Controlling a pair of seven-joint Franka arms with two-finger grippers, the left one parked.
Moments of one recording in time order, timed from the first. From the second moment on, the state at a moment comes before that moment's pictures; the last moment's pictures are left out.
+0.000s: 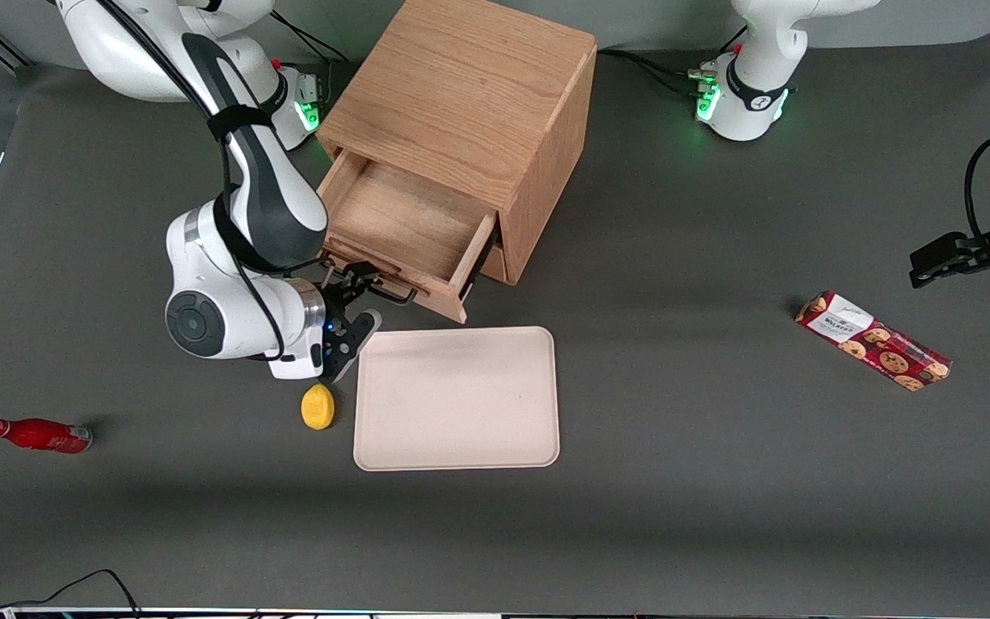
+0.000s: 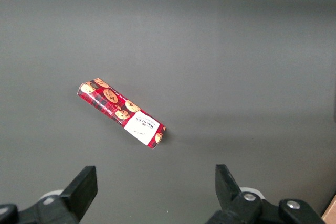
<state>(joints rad) 0.39 0.46 -0.05 -1.58 0.36 1.71 -0.57</state>
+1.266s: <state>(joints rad) 0.30 0.54 -0.05 -1.47 0.37 1.71 -0.65</state>
